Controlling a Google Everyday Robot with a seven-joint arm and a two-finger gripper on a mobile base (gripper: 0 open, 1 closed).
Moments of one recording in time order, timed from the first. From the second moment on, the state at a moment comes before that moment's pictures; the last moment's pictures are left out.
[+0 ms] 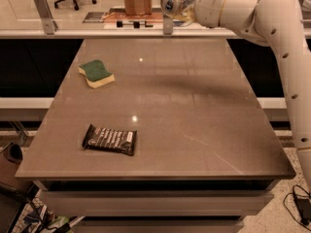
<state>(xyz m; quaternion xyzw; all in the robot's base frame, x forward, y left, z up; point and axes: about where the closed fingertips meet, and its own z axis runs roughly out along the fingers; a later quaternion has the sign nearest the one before) 0.734 -0.052 1.044 -0.64 0.25 -0.14 0.71</state>
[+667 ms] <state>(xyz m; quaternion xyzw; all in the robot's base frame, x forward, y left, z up) 0.732 -0.044 1.041 -0.66 0.23 -0.16 0.70</state>
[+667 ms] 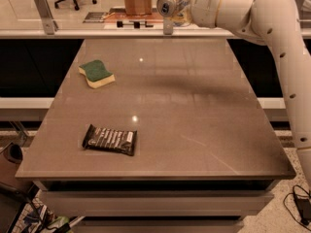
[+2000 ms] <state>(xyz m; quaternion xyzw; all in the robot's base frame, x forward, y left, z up) 0.723 -0.053 1.029 -0.72 0.06 -0.32 0.62</state>
